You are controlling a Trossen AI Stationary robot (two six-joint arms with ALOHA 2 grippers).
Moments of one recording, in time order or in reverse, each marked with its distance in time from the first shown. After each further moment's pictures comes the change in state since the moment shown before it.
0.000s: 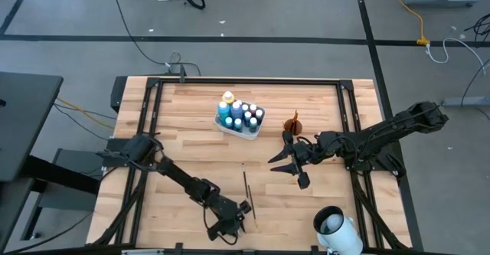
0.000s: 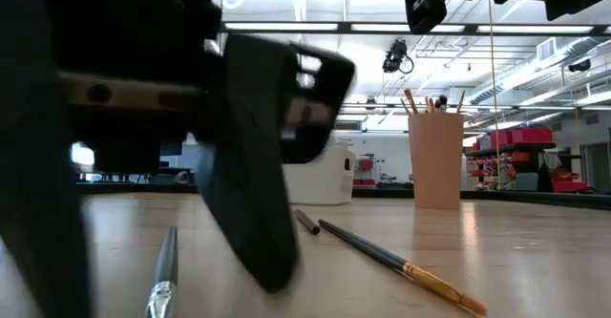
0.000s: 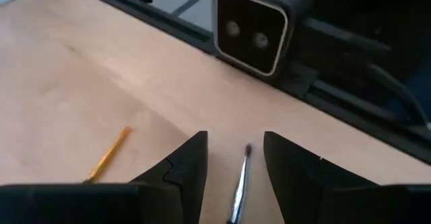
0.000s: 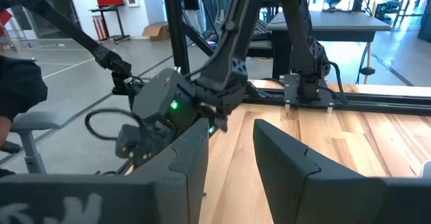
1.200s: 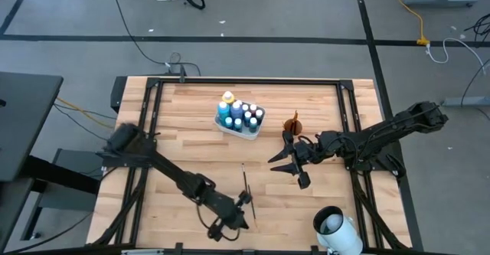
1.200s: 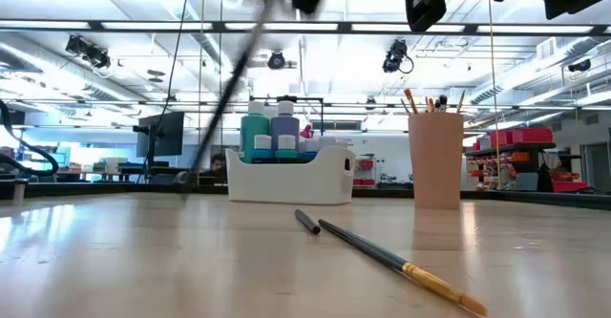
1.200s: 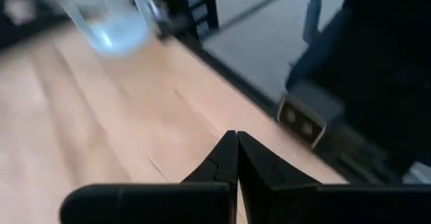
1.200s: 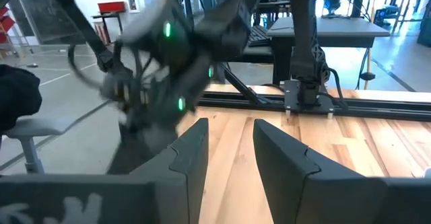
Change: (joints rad) left arm -0.001 -0.229 0.072 -0.245 -0.209 -0.112; right arm 0.000 0.000 0.000 0.022 0.000 0.003
